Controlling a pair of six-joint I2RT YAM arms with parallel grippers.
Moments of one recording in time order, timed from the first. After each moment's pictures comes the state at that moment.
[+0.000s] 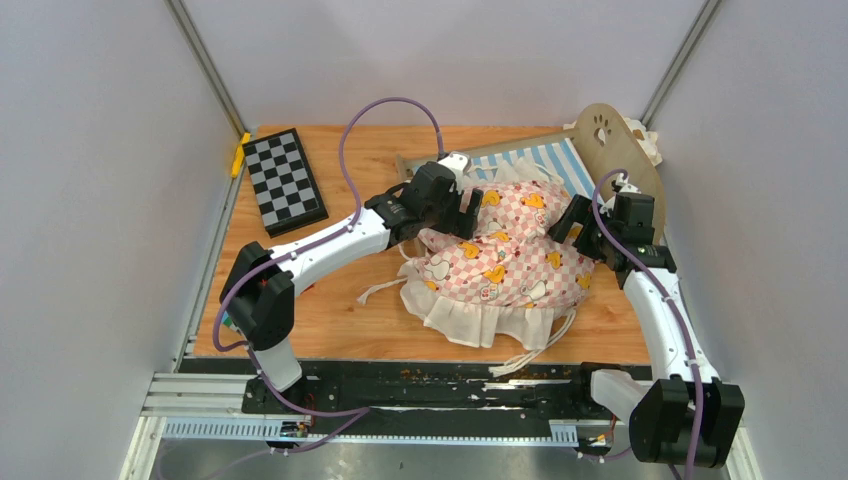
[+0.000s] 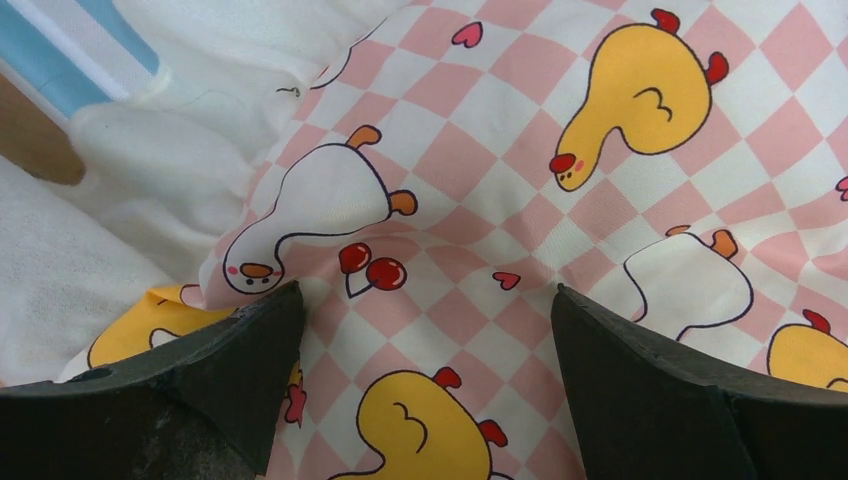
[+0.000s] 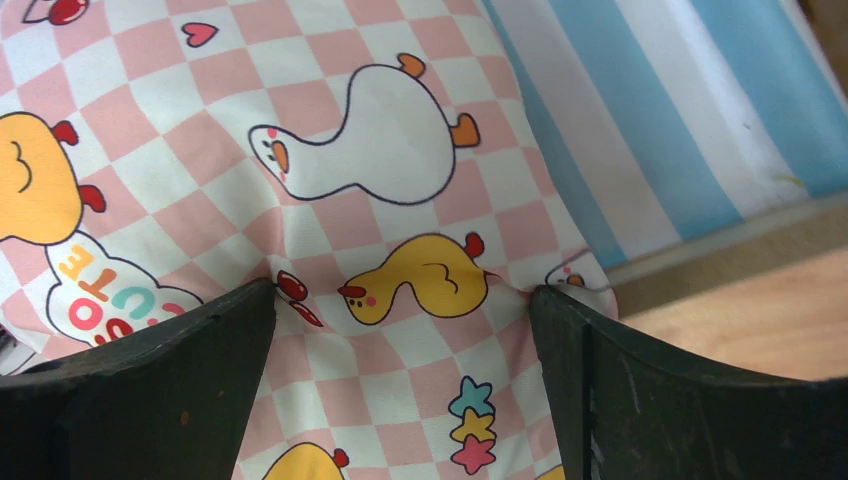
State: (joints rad) left arm -0.82 1.73 1.42 -0.33 -0.09 -0.32; right arm -0.06 1.06 0.86 -0.52 -0.17 0.38
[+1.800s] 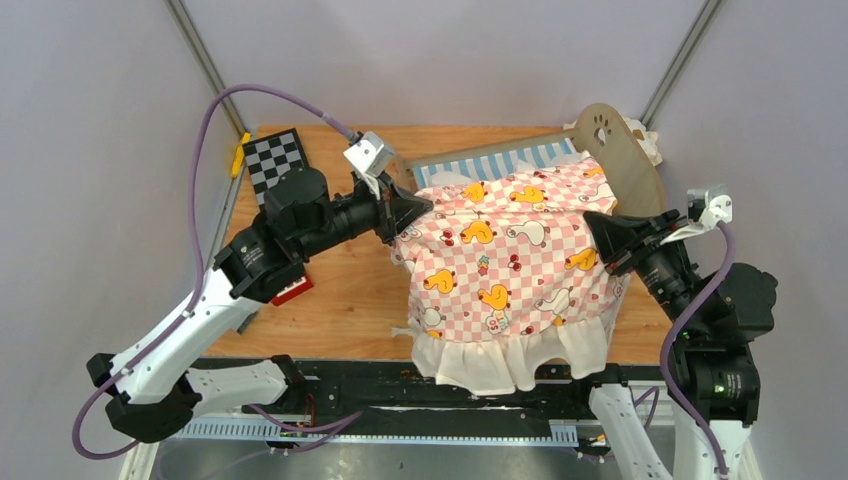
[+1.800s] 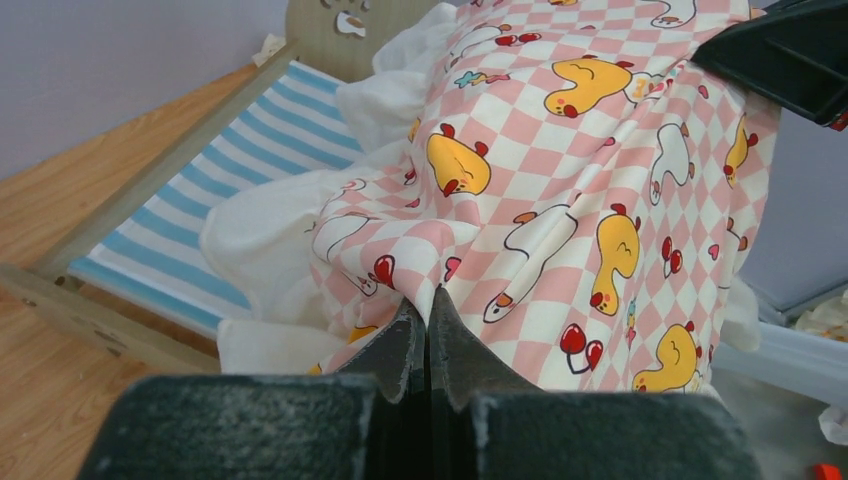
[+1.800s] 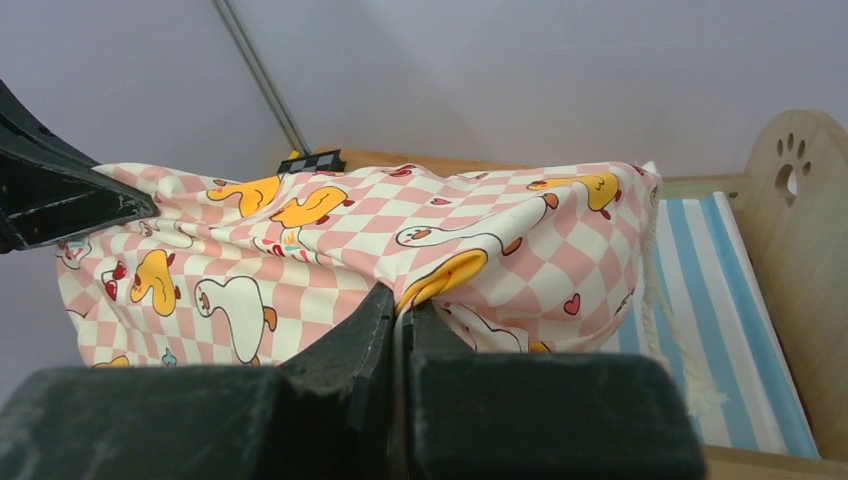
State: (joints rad) left arm -0.85 1.08 1.41 -0.42 0.12 -0.21; right arm 0.00 0.56 1.24 -0.56 -0.45 0.31
